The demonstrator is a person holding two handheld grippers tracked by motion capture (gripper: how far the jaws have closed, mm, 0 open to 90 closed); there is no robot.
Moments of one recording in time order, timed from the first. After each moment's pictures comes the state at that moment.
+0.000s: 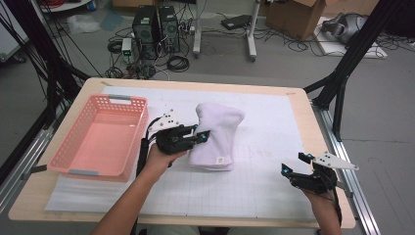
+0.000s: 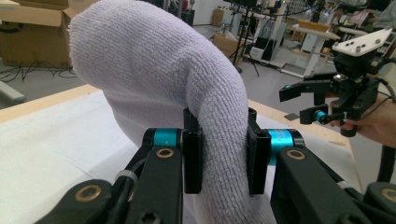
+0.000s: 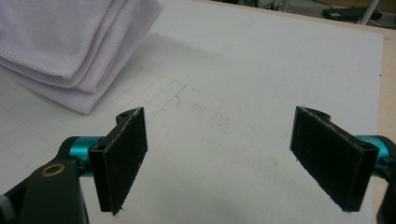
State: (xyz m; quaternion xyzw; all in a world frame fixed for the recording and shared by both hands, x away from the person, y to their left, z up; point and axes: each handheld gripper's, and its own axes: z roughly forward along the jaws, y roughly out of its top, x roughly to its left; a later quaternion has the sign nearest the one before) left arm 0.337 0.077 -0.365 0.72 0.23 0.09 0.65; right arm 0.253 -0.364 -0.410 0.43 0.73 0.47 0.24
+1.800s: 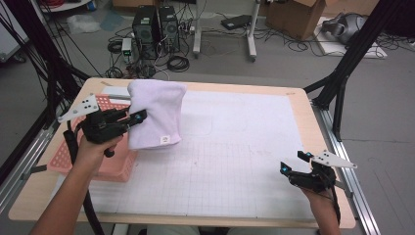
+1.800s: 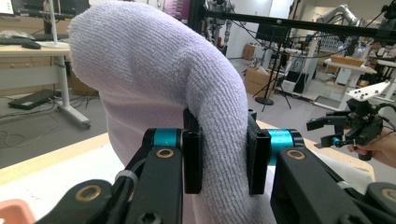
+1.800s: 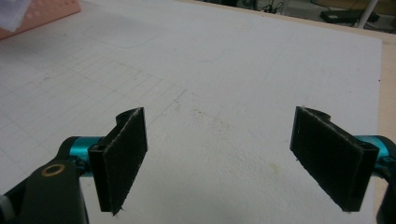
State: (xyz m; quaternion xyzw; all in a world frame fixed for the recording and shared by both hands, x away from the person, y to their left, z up) left arm 0.322 0.226 -0.311 0.67 0.26 0.16 0.68; right arm 0.256 -0.360 -0.407 0.43 0.73 0.46 0.24
